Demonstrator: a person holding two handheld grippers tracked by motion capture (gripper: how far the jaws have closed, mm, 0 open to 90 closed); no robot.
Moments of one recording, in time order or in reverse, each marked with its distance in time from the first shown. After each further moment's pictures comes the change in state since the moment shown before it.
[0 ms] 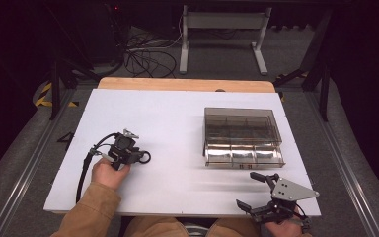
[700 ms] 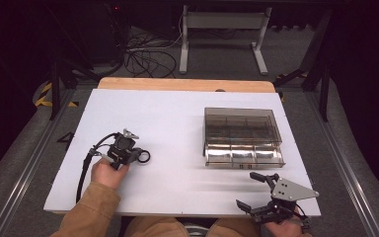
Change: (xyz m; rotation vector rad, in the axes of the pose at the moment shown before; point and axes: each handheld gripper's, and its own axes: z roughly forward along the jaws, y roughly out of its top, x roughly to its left) left arm -0.002 0.000 -0.006 -0.018 0.012 0.019; right arm 0.000 0.000 0.000 0.001 0.002 -0.001
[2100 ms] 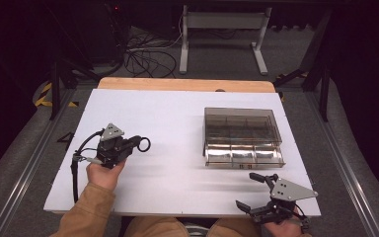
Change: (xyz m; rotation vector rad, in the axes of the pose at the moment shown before) left arm -0.001 -0.004 -0.052 -0.371 -0.086 -0.031; right arm 0.001 -0.001 0.001 0.010 0.003 0.002
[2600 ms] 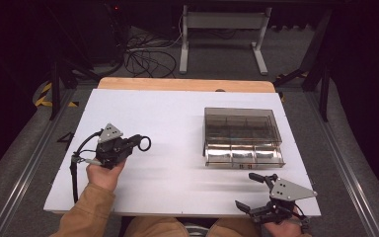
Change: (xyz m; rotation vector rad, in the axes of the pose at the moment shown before) left arm -0.005 0.001 -0.005 -0.055 -0.016 0.022; right arm 0.000 0.000 0.001 0.002 0.004 -0.001
